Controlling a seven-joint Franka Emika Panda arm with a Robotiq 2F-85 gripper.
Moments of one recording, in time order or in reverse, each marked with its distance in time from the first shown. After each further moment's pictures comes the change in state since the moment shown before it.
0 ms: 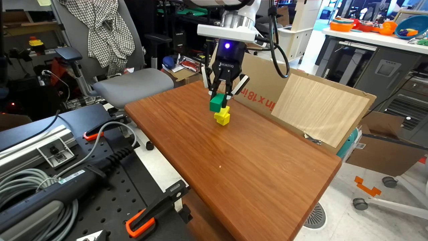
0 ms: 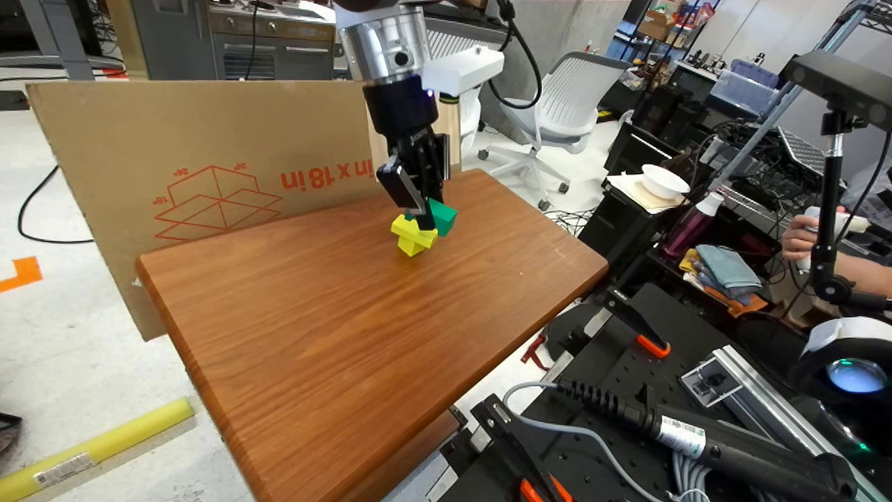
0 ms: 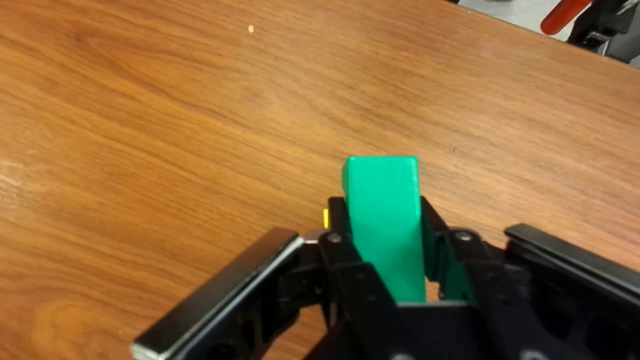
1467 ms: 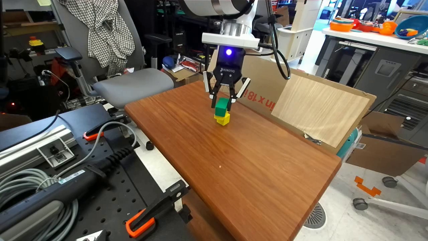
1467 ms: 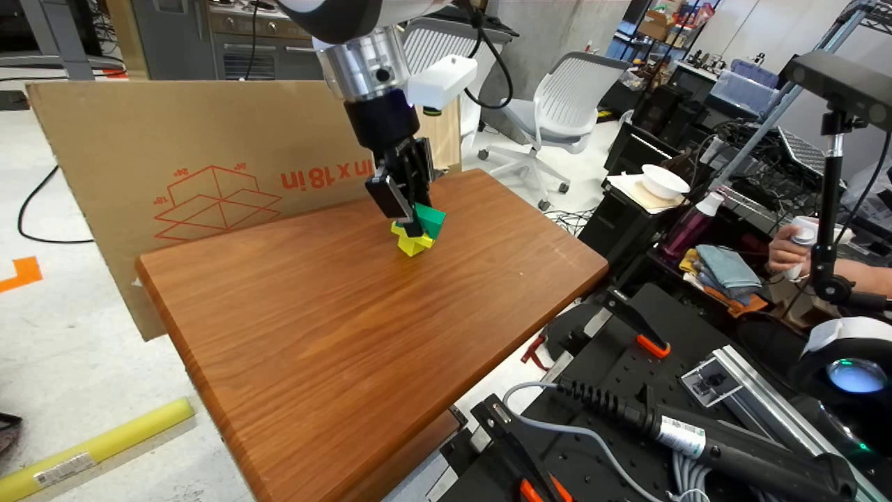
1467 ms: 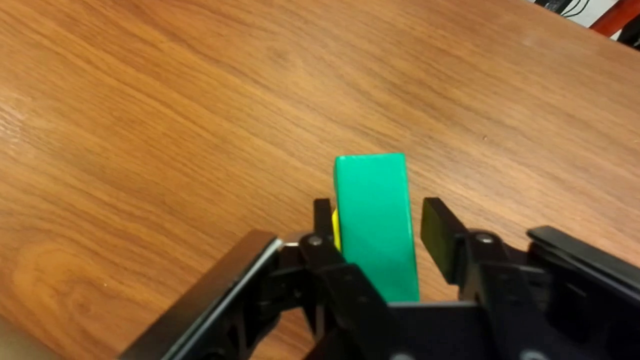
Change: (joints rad) arm 0.023 0.092 0.003 0.107 -0.061 -0.030 -0.074
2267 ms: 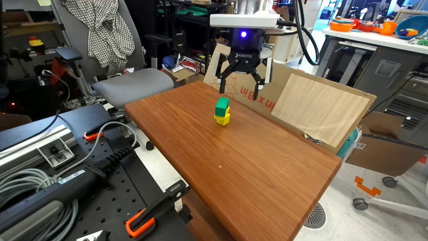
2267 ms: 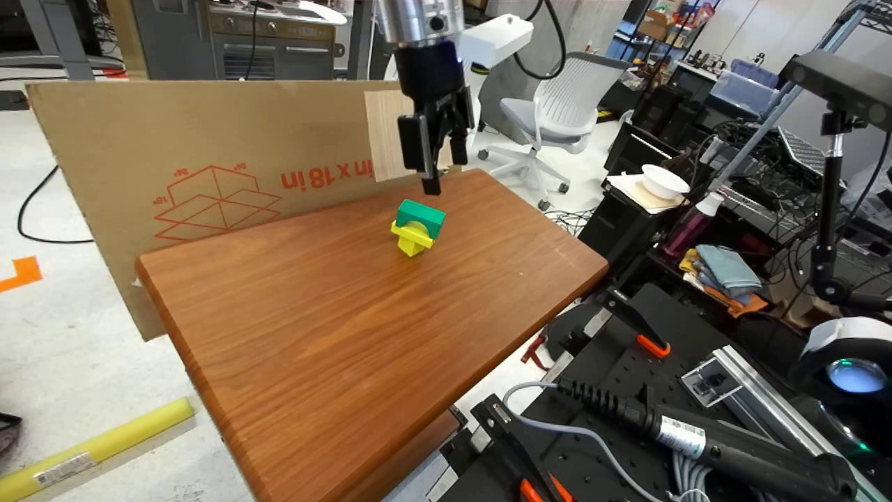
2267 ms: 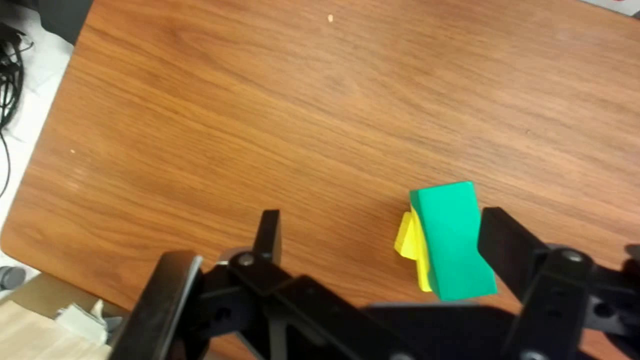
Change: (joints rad) arm -0.070 -0.199 -0.027 -0.201 0.015 0.154 0.072
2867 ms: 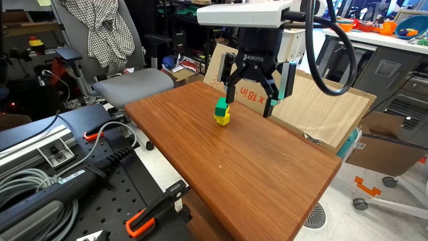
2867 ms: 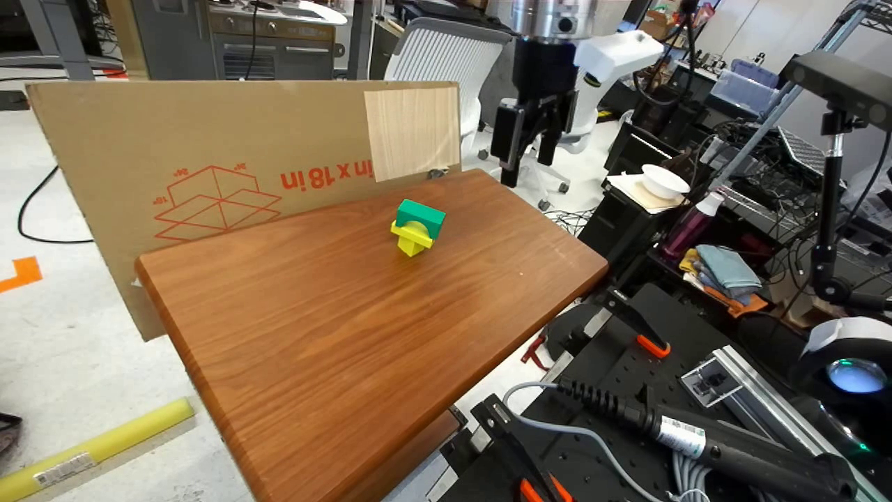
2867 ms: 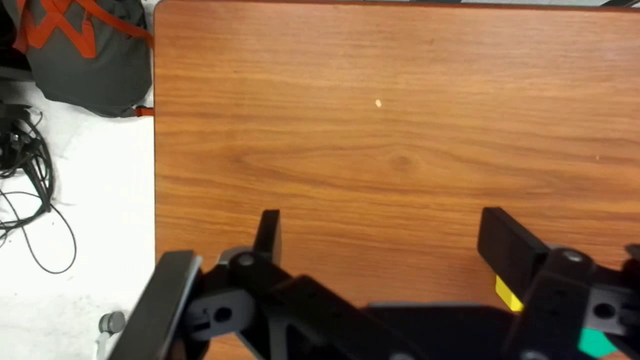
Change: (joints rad) arm -0.111 -0.319 -0.073 -0.467 0.050 0.324 0.139
